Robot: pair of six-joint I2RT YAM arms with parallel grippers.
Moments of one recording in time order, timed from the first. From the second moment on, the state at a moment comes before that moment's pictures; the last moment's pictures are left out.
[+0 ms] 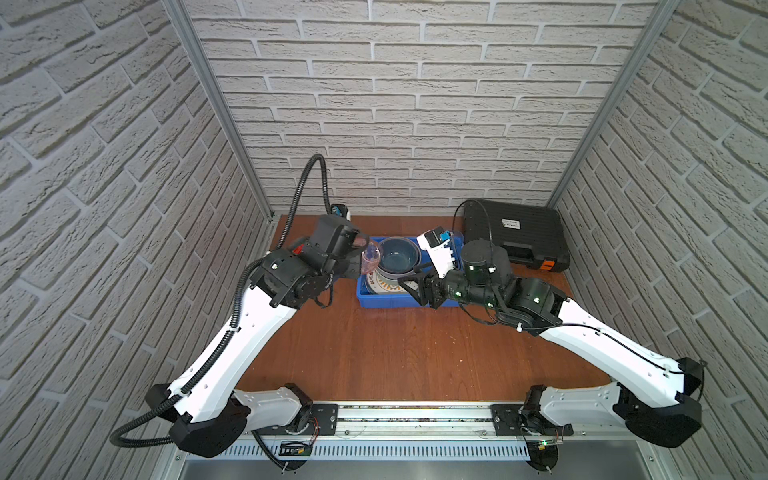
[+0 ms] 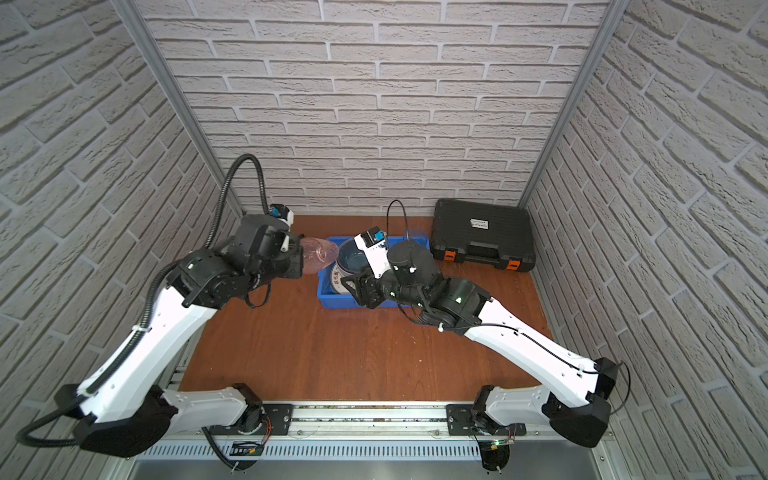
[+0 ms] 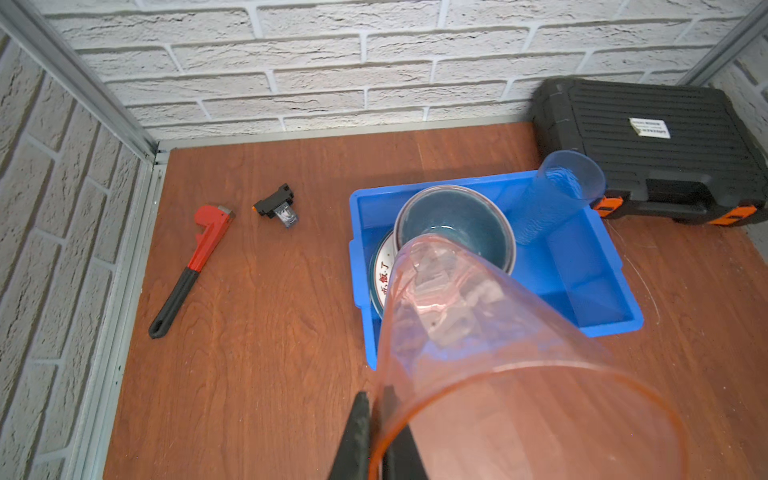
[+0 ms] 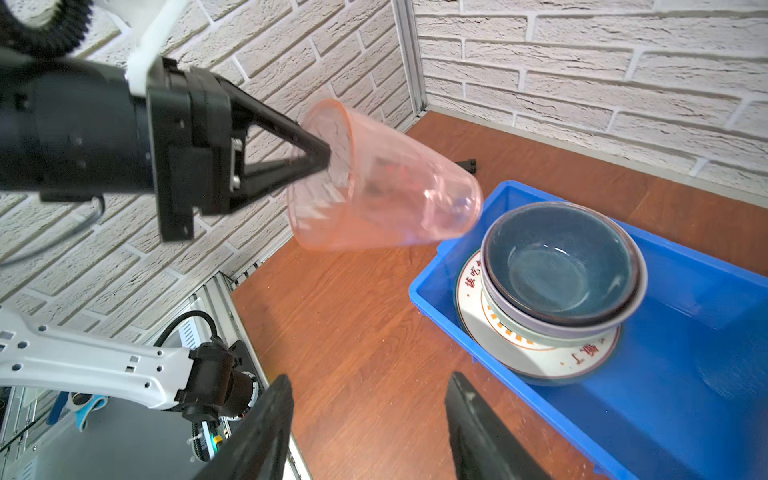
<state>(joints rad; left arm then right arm) -0.75 1.25 1.63 -1.14 -0.44 -0.43 0.92 1.27 1.41 -0.56 -0.01 0.35</state>
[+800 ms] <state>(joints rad) -1.04 1.26 1.54 -0.95 -0.75 -0.54 0.94 1.35 1.41 -0.43 0.31 0.39</state>
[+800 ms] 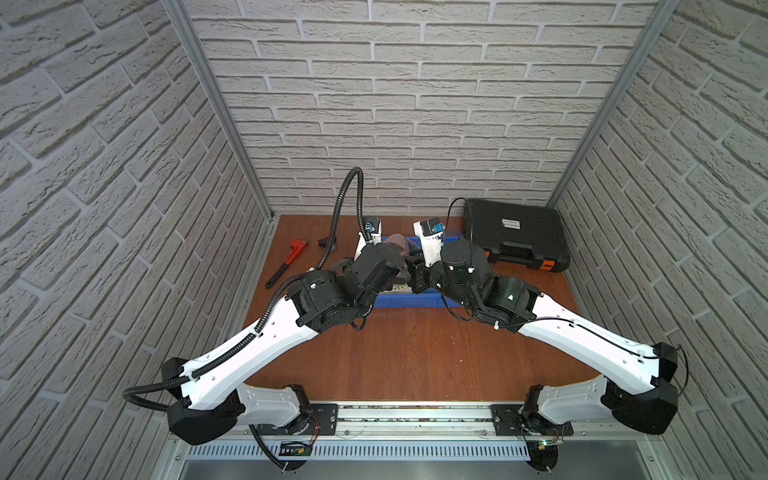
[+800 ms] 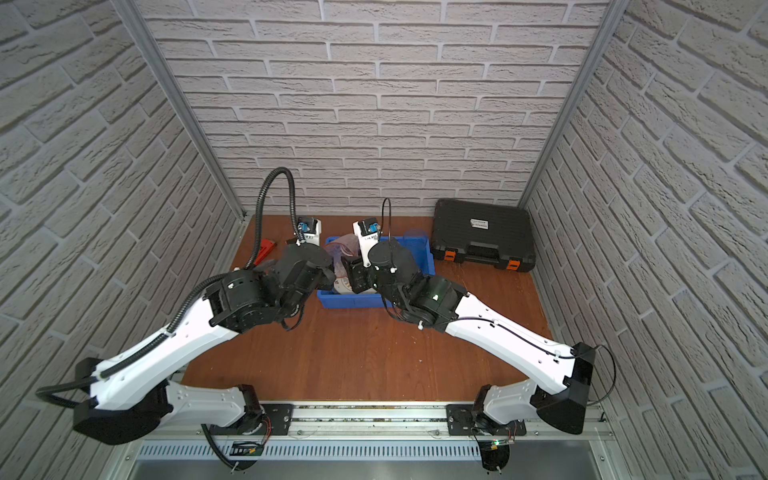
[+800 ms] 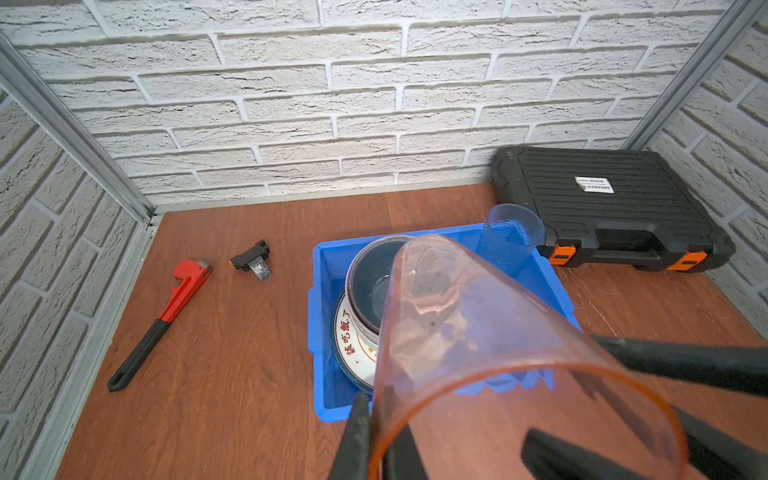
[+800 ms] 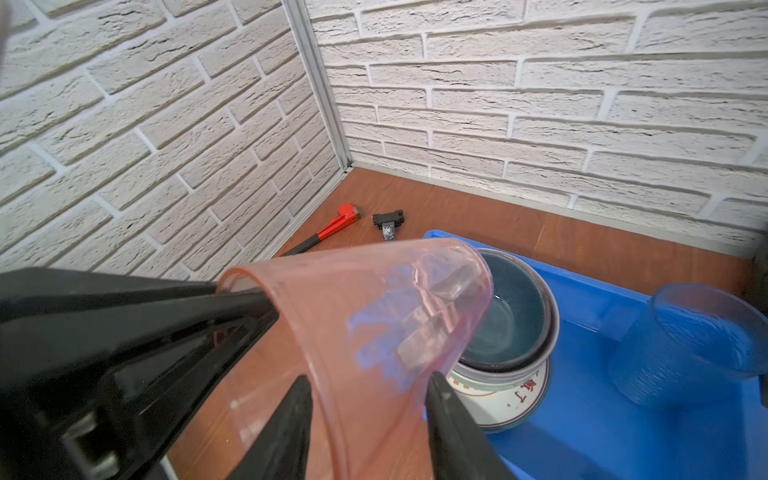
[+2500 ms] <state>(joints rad) -1.07 1.07 1.38 -0.78 -0.36 -0.57 0.91 1.28 1.42 -0.73 0.49 0.46</state>
